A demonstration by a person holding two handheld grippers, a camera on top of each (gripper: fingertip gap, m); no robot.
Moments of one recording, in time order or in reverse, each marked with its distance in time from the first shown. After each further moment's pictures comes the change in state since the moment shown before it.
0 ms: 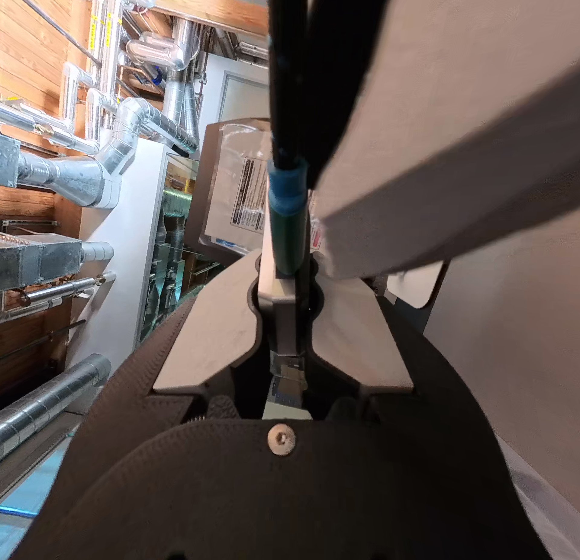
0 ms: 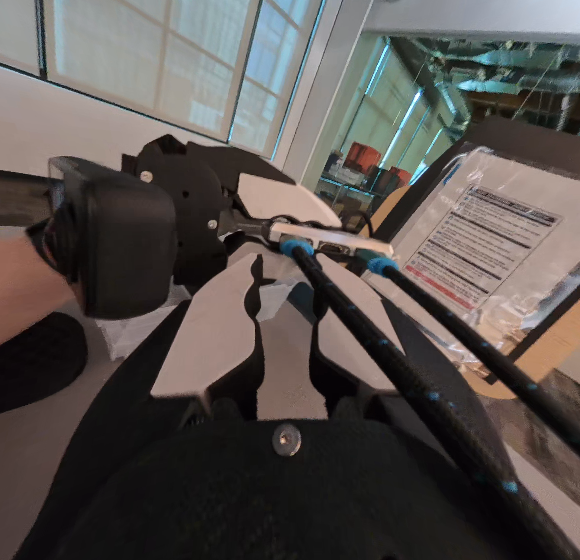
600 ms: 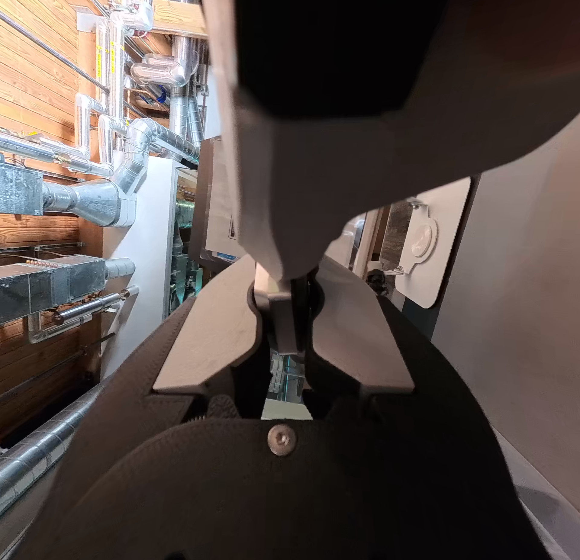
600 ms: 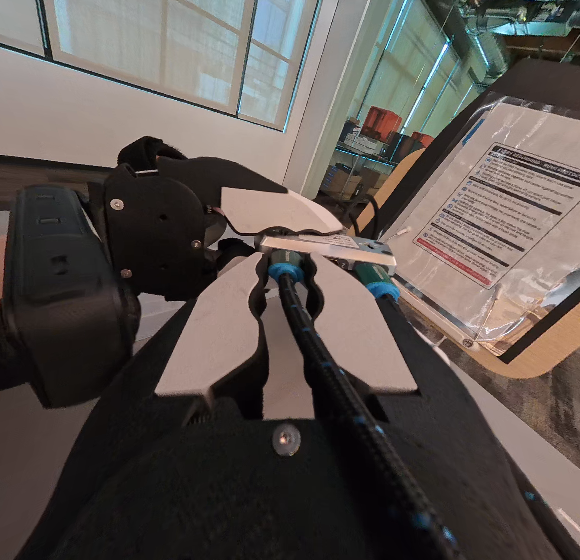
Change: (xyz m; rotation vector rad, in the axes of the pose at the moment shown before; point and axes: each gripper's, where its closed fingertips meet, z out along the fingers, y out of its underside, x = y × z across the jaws) left arm 0.020 -0.010 0.011 -0.003 -0.018 0.102; right arm 0.015 0.022 0.003 -0.092 -0.051 0.061
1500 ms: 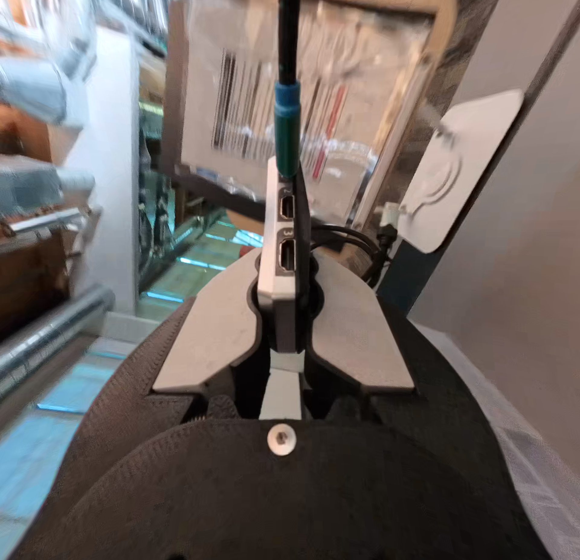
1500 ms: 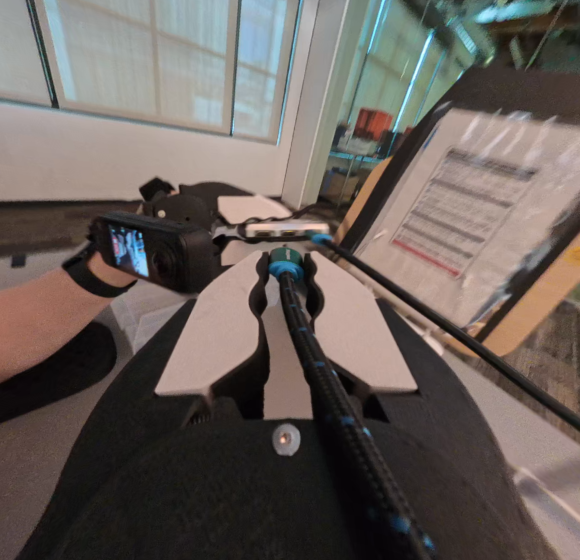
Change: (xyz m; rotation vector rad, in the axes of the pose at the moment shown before) left arm -0.011 0.073 0.013 -0.276 0.030 -0.126; right arm 0.033 -0.032 -0.035 0.034 0.027 0.111
